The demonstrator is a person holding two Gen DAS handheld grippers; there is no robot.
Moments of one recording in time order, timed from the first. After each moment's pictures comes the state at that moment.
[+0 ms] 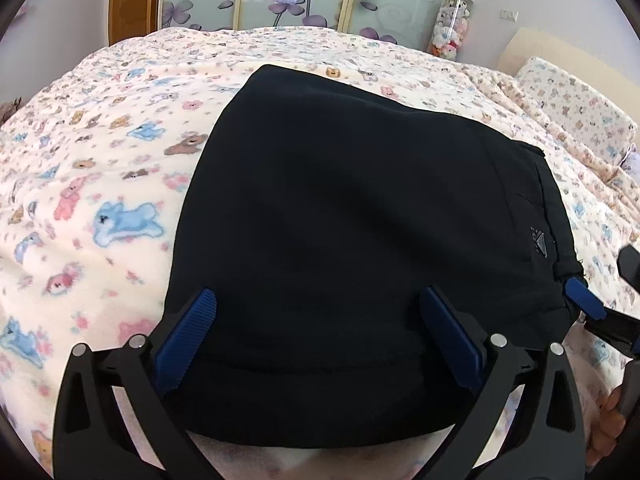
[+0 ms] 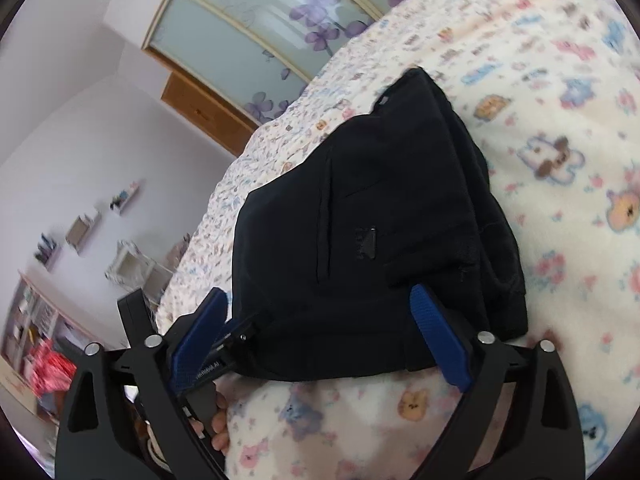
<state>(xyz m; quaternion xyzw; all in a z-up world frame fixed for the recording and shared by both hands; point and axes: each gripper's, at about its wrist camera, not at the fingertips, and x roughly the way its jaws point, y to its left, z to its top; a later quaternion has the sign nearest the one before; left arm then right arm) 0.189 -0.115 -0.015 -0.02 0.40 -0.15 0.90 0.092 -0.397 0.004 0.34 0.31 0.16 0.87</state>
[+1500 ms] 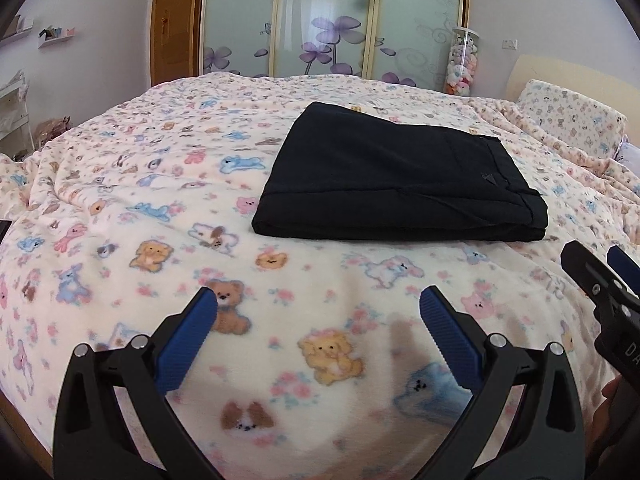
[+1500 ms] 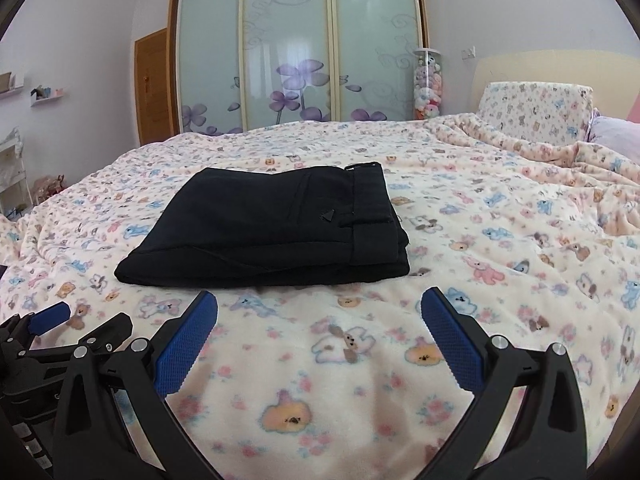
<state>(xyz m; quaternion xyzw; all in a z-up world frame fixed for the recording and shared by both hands) 0.023 -0.076 -0.003 -0.01 0.32 -0.09 0.94 -0.048 -0.288 0.031 0.04 0.22 -0.09 0.97</state>
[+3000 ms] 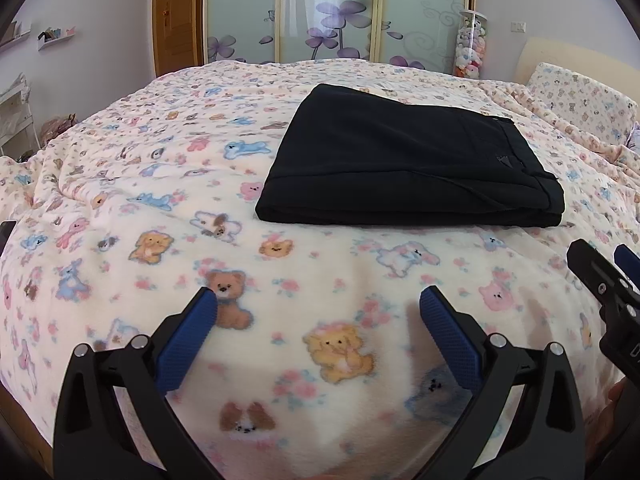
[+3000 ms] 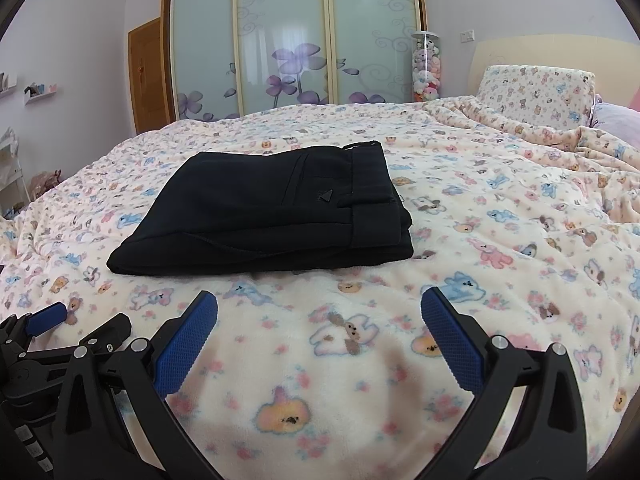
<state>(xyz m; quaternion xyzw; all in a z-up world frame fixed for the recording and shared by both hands) 0.030 -0.080 -0.011 0.01 0.34 -0.07 0.94 -0.039 -0.290 0.022 0.05 0.25 -0.09 0.96</state>
